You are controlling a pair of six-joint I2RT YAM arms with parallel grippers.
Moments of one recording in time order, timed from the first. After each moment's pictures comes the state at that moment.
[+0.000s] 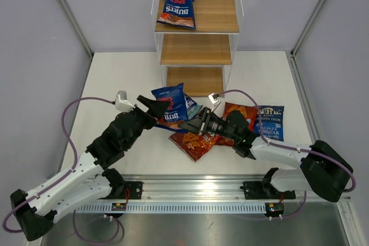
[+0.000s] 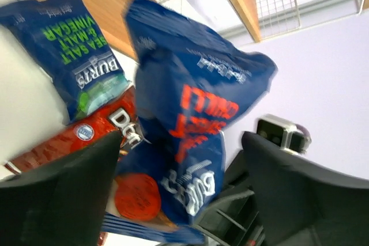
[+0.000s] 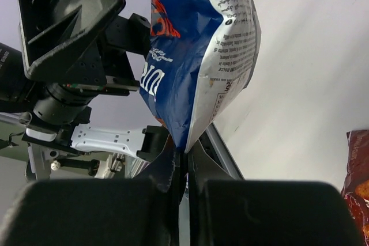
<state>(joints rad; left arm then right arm) -0.79 0.71 0.62 -0.14 -0.37 -1.18 0.84 1.28 0.50 0.82 -0.33 1.03</state>
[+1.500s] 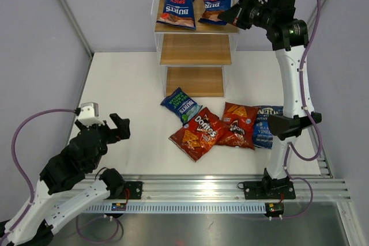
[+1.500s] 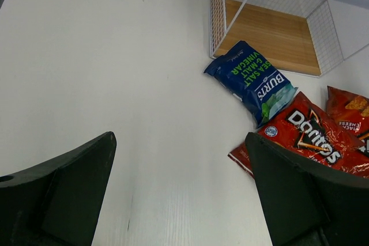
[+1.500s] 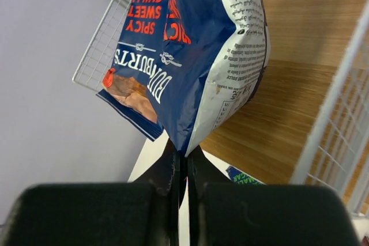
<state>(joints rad) -0.79 0.38 0.89 -0.89 -0.69 -0.53 0.23 1.98 2.66 -0.88 -0.47 0.59</state>
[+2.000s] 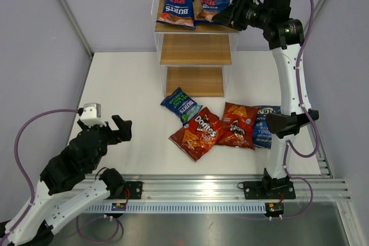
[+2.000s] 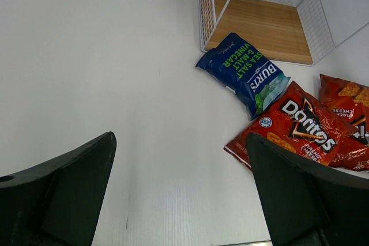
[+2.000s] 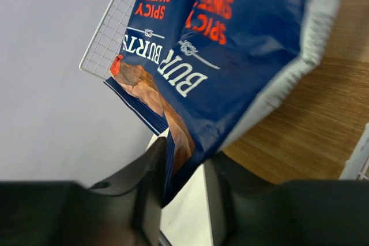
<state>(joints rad) -0.79 0.37 0.87 -0.88 -0.63 -0.50 0.23 2.03 2.70 -0.88 -0.57 0.61</state>
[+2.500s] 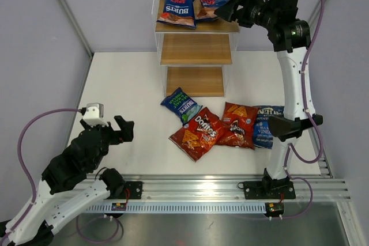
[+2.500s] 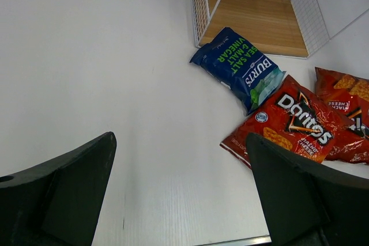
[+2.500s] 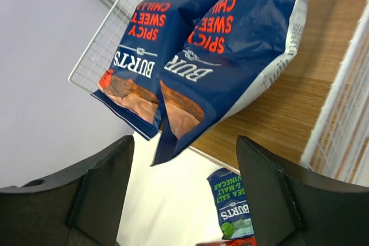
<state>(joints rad) -0.79 0.37 0.86 -0.86 -0.60 -0.49 0.24 1.99 2.70 -0.88 -0.44 0.51</state>
